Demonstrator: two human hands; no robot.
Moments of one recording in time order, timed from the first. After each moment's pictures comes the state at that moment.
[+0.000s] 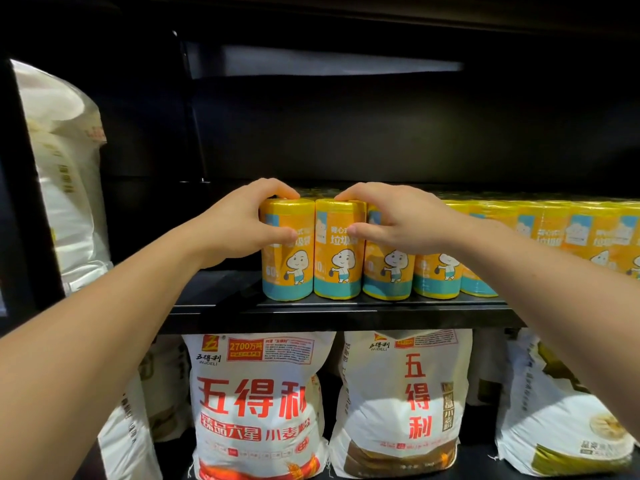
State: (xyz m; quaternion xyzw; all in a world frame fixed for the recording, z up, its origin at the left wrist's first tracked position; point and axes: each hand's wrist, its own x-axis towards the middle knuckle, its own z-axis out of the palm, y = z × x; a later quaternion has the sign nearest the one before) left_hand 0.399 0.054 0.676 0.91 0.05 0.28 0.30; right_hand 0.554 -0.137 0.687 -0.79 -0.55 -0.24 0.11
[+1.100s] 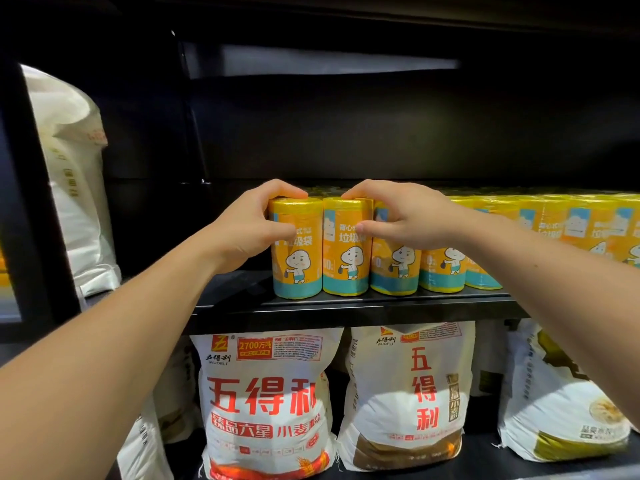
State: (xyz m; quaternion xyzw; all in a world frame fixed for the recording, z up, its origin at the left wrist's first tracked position) left_hand 0.408 0.067 0.664 0.85 0.00 0.28 0.44; right_hand 0.549 -0.138 0.689 -0.80 -0.54 -0.22 0.13
